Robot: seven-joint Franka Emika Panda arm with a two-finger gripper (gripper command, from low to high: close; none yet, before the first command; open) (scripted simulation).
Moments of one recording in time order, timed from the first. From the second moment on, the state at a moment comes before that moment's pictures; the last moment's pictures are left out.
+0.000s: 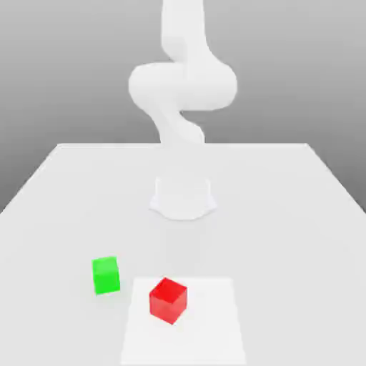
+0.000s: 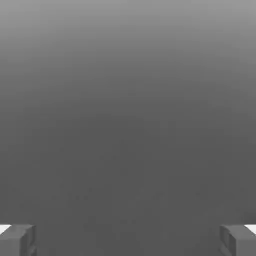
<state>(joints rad) 0.00 -0.72 -0.01 -2.35 0.03 2.35 0.83</state>
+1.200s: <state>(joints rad) -0.07 0.19 0.00 -2.73 -0.01 2.93 1.29</state>
